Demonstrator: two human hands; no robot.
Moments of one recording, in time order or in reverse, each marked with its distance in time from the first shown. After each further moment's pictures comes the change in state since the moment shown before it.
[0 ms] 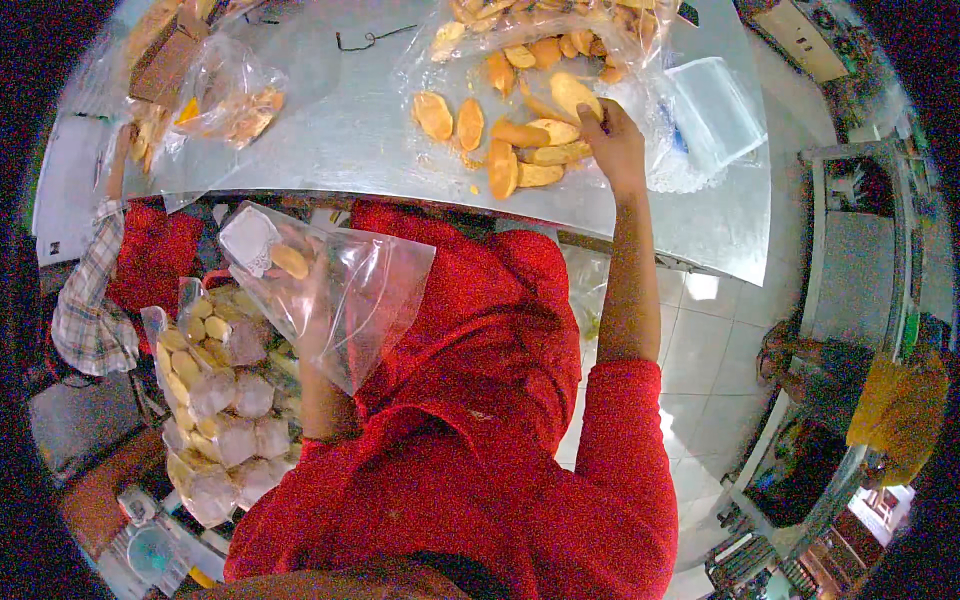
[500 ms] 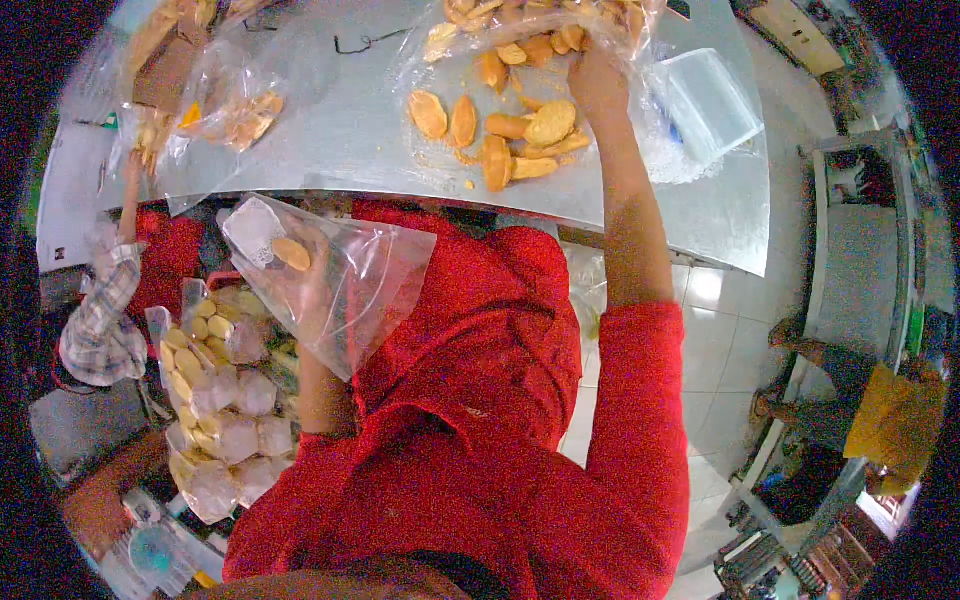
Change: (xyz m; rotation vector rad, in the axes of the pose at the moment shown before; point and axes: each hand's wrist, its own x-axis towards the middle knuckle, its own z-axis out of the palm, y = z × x) left_hand 0.007 0.003 -0.004 -0.093 -0.028 -0.033; right_hand 0.100 0.012 0.021 -0.494 0.210 -0.404
